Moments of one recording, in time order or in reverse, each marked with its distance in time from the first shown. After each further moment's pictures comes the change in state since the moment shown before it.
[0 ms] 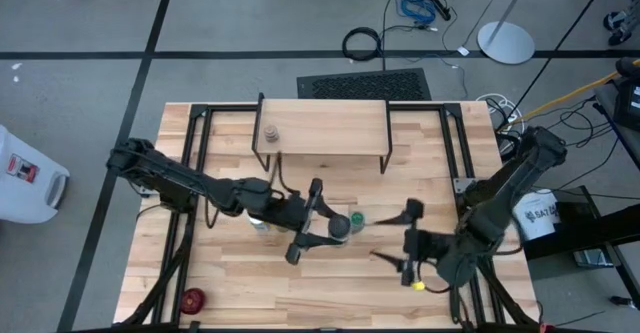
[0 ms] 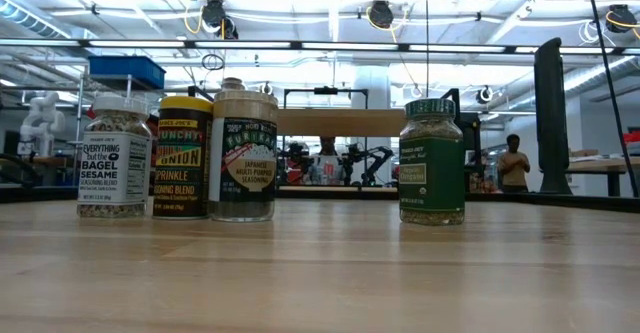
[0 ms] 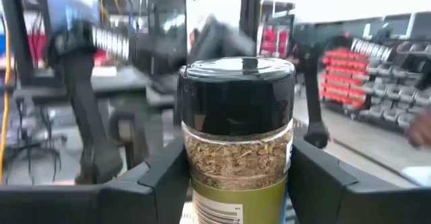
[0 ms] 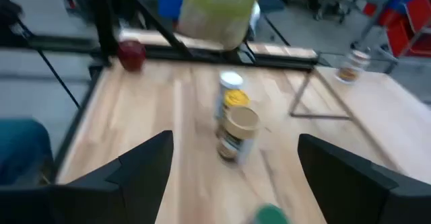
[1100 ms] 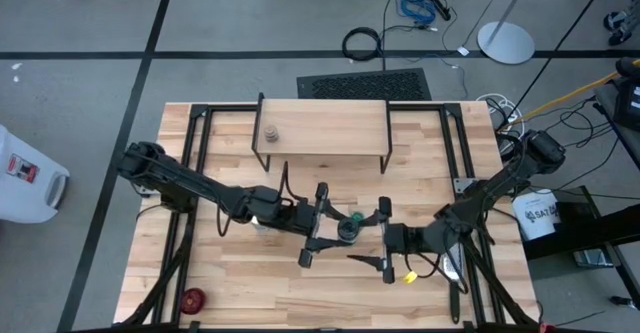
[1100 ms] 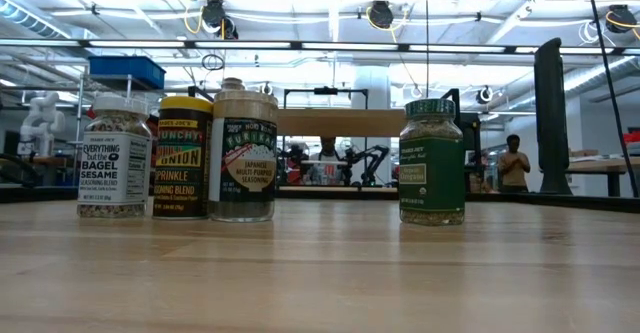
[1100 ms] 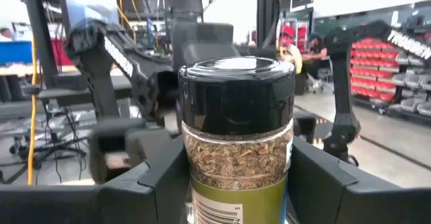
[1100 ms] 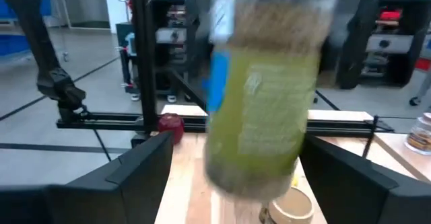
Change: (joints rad) left arm -0.007 0.096 0.000 0.102 -0.083 0.061; right arm -0.177 0.051 -0.219 0.791 -0.291 -0.315
